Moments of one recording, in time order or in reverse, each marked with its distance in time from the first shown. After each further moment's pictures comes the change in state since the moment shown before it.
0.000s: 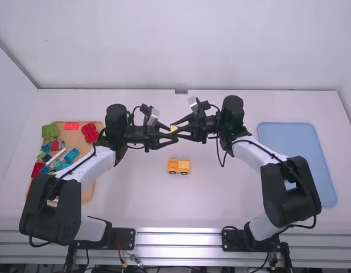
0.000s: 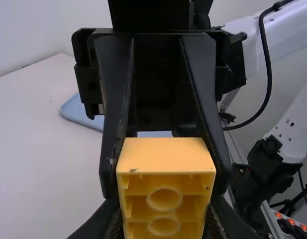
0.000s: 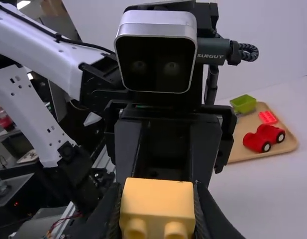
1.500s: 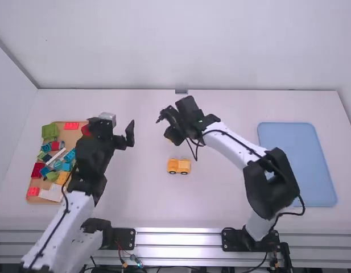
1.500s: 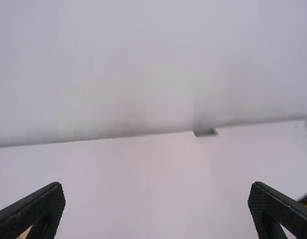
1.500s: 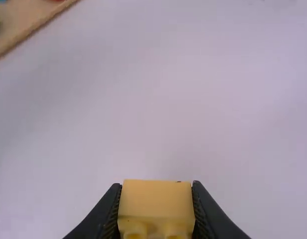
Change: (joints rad) left arm 0.123 -0.667 -0.370 -0.152 -1.280 0.064; right arm 0.293 0.182 0.421 -1.197 1.149 -0.582
